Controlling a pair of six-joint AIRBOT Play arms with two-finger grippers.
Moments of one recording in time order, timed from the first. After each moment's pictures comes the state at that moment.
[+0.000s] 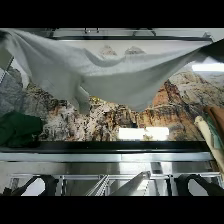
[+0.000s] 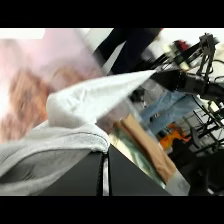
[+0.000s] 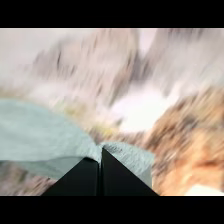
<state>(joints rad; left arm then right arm) 0.52 -1.10 1.57 0.09 -1.64 -1.11 -0.31 -0.98 1.40 -0.73 1.18 1.09</state>
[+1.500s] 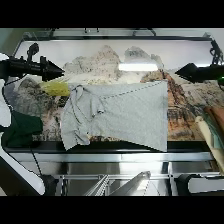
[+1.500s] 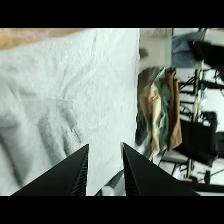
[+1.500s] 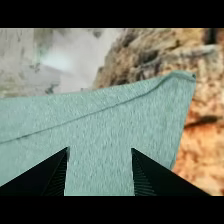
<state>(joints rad) 0.33 -2.10 2.04 0.44 -1.69 -1.29 -0.36 -1.59 1.40 -0.70 1.13 1.03</state>
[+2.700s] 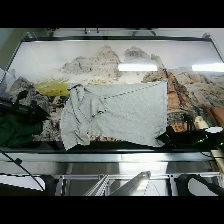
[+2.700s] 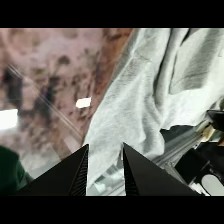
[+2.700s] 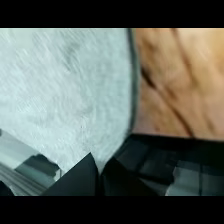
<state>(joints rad) 0.54 -1.71 1.18 0.92 -1.55 -1.20 -0.35 -1.20 0.33 -0.64 1.03 1.08</state>
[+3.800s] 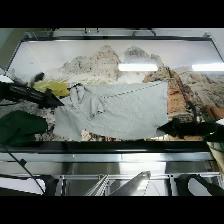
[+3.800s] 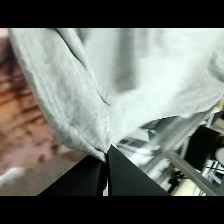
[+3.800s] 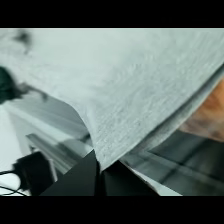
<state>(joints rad) 0.34 -1.61 1.33 0.71 -1.64 -1.10 -0.40 -1.04 0.52 -0.53 1.37 1.03</state>
